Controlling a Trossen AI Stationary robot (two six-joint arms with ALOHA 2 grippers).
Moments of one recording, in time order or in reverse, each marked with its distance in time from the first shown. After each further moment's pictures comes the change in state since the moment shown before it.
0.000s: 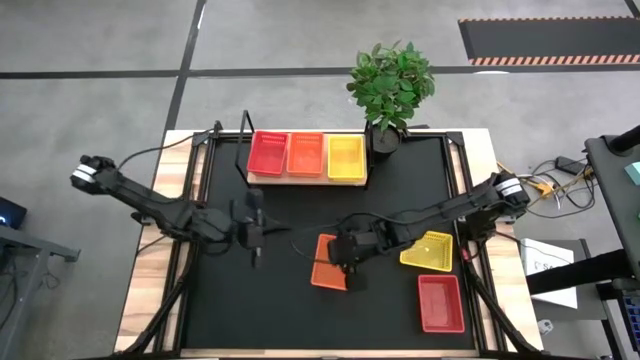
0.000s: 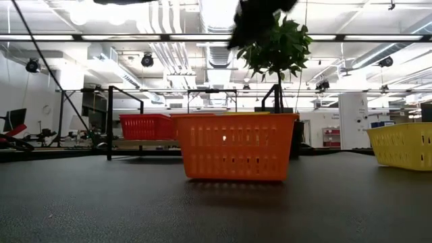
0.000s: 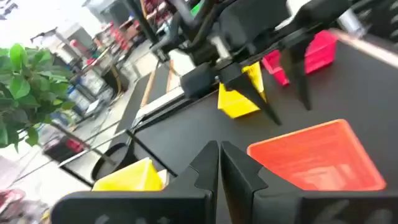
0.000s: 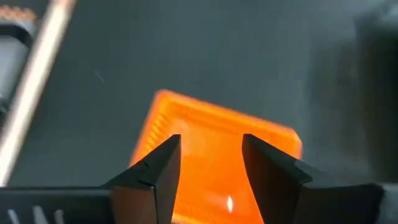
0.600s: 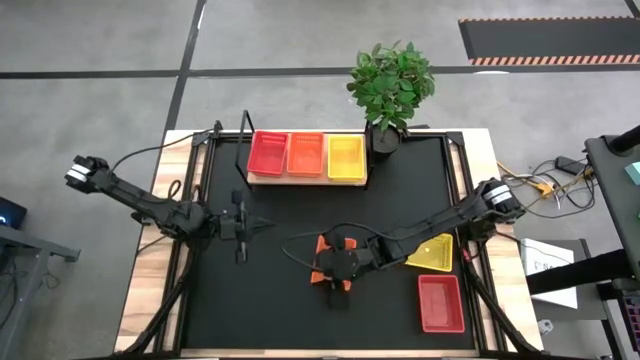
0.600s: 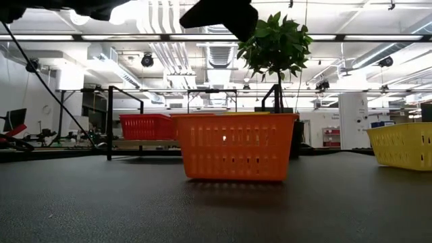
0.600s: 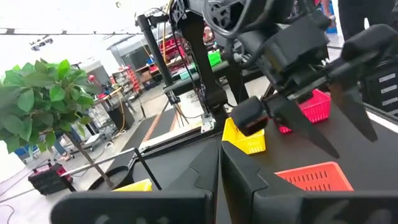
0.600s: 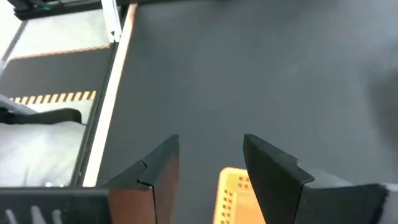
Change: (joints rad) left arm 0.000 -0.229 -0.292 0.341 0.053 -0.016; right arm 0.063 0.090 0.000 0.331 0.007 0.231
